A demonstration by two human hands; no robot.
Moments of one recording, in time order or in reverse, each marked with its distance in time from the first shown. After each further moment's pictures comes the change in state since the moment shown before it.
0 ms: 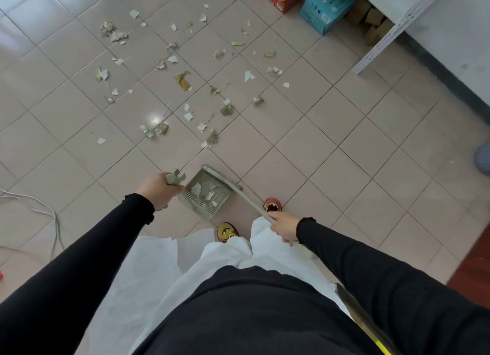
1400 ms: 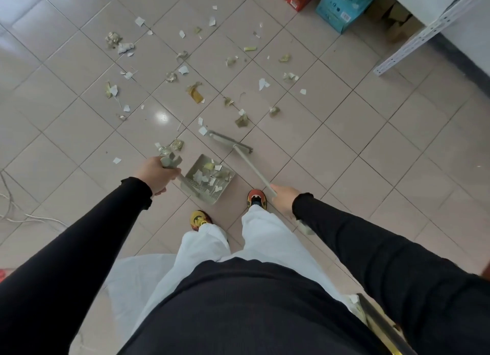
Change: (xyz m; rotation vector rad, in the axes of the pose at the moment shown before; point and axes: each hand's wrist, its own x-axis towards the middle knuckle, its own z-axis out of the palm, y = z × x) left_hand 0.125 0.063 -0.149 -0.075 0.056 -0.067; right_hand 0.052 -0.189 -0.102 -0.181 0.157 -0.049
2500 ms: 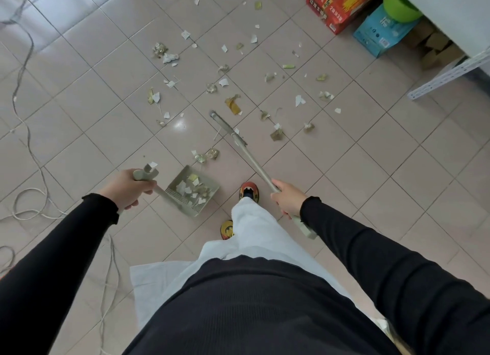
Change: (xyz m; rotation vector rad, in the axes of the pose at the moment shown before) left_hand 0.013 -0.133 -0.196 -0.031 0.026 -0.040; right_hand 0.031 -0.172 0.050 0.322 0.073 -0.075
